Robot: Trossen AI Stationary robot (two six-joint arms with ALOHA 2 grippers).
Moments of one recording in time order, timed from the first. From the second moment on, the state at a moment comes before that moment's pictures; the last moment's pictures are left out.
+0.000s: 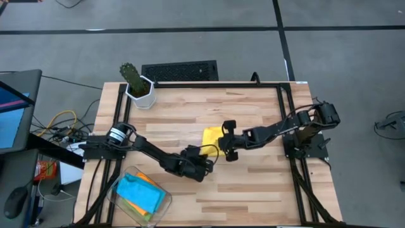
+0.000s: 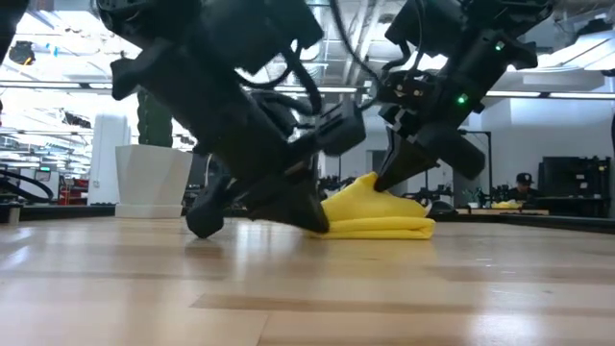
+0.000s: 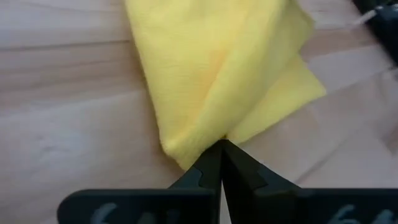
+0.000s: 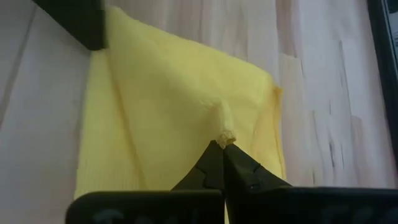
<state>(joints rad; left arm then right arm) -0.34 2.08 1.13 0.01 -0.73 -1.41 0.14 1.63 0.82 -0.16 0.39 -0.23</state>
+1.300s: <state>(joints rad) -0.38 1.85 1.13 -0.31 -0.64 -1.27 0.17 1.64 0.86 -0.06 0.15 -0.27</state>
